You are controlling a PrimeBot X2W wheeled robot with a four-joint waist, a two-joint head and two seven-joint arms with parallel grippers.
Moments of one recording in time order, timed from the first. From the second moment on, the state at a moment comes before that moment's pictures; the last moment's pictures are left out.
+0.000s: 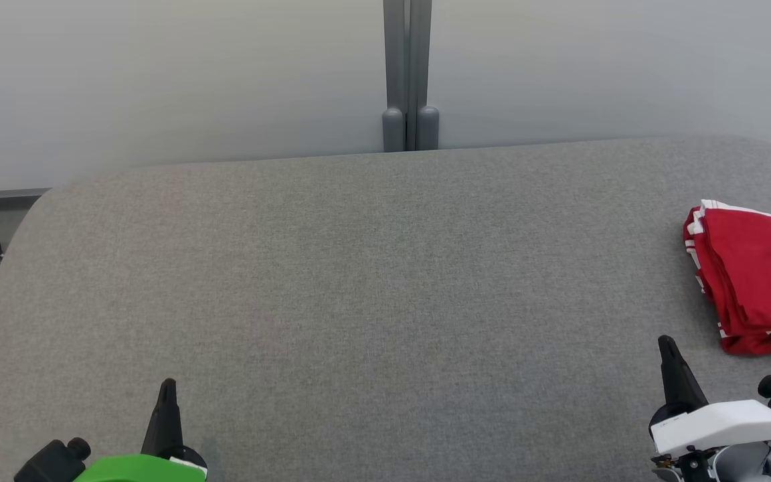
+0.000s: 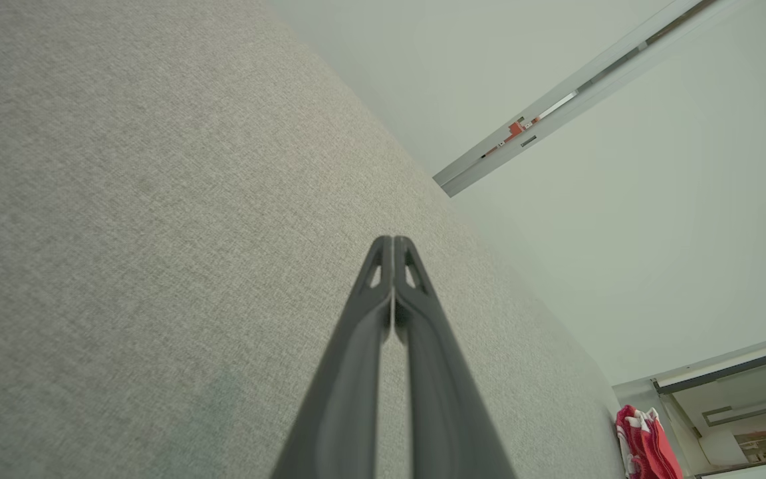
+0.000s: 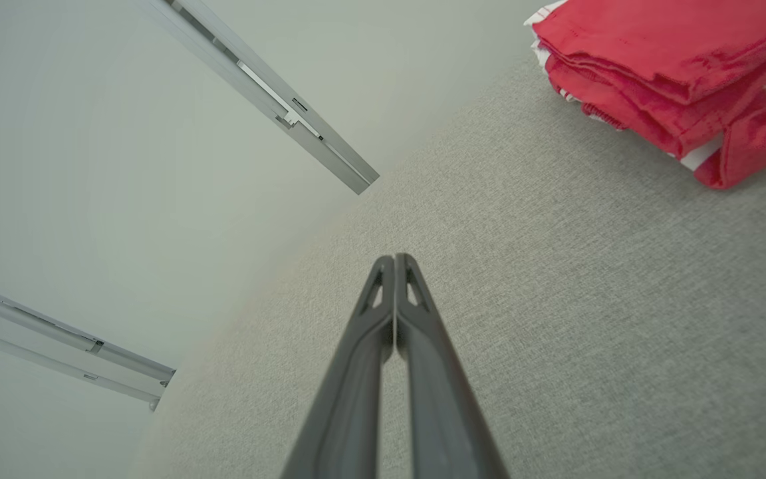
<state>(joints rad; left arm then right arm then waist) 0.06 0.05 -0.01 0.23 -0.94 -0.08 -0.09 0.03 -0.08 -0.07 0.22 0.81 0.13 -0.08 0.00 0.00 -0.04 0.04</state>
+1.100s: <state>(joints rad) -0.01 0.05 0.04 0.24 -1.27 -0.11 0.00 -0.03 -0.06 -0.09 0.23 1.19 0.13 0.02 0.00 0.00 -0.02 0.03</state>
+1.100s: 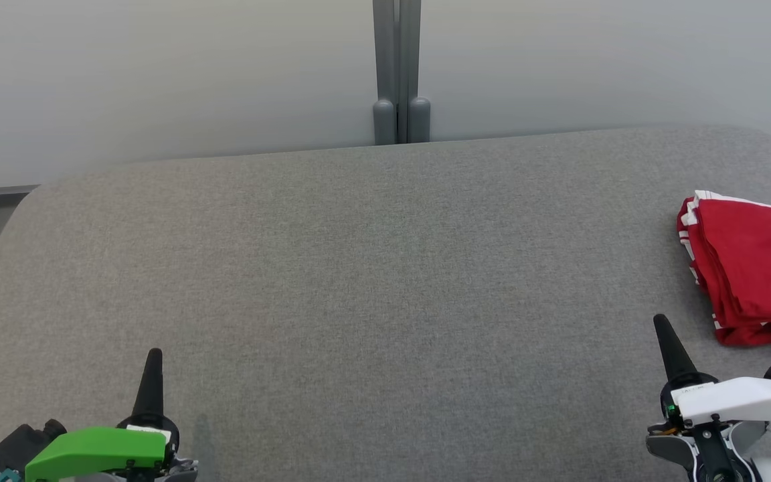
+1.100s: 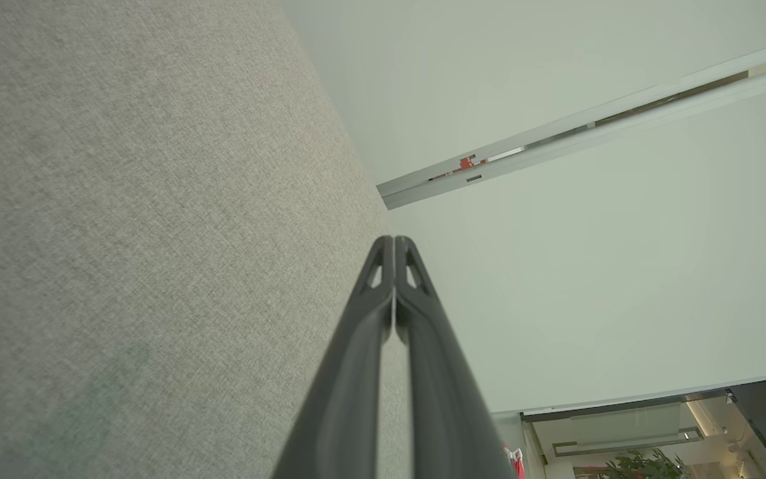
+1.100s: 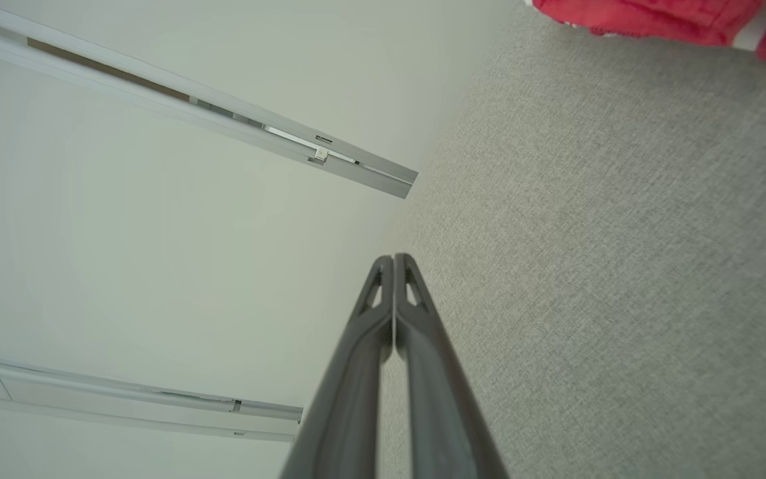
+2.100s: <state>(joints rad) -0.07 0.05 0.08 0.24 -1.49 -0.12 0.07 -0.08 -0.05 -0.10 0.24 1.46 0.13 0.08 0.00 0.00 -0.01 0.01</state>
